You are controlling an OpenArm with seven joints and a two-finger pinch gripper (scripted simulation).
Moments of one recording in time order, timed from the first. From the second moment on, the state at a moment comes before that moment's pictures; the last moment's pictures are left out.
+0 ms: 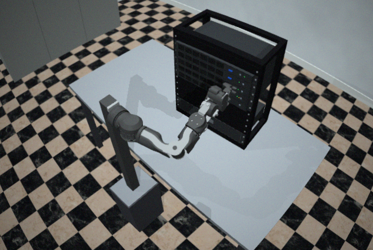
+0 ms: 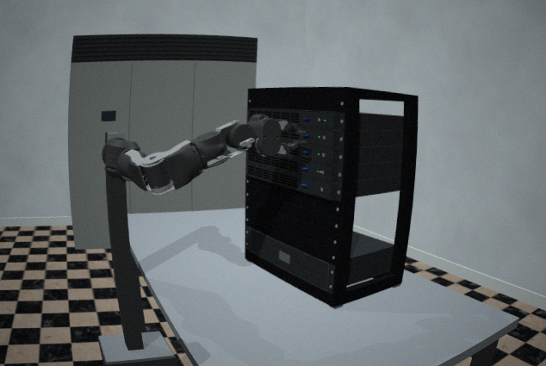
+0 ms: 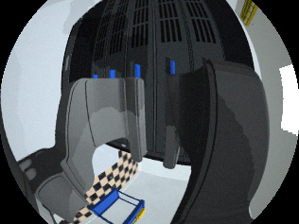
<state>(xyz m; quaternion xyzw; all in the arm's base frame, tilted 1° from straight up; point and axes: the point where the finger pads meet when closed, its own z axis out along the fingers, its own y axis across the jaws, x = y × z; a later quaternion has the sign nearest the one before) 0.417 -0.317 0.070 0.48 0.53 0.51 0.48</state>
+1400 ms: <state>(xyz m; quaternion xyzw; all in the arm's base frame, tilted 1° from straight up) 0.371 -0.276 -0.017 0.48 0.52 0.52 0.49</state>
